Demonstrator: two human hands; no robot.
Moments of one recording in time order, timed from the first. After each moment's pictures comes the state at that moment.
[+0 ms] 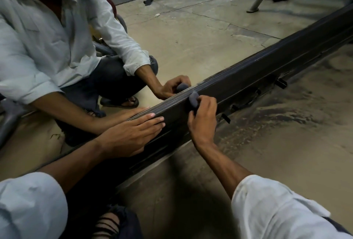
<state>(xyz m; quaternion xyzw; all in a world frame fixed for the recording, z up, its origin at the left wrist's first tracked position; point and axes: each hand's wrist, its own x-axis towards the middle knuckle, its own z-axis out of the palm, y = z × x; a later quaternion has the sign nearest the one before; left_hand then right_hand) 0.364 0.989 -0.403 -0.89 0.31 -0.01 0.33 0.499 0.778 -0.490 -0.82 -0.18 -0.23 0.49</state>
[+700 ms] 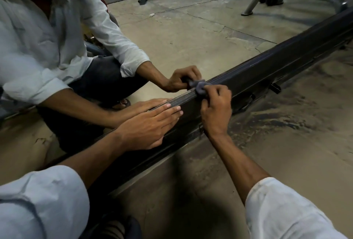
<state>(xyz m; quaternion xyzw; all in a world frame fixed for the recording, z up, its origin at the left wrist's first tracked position) 0.442 0.952 -0.420 -0.88 0.31 -0.12 0.35 0.563 0.738 -0.464 -0.84 -0.19 -0.28 0.43</state>
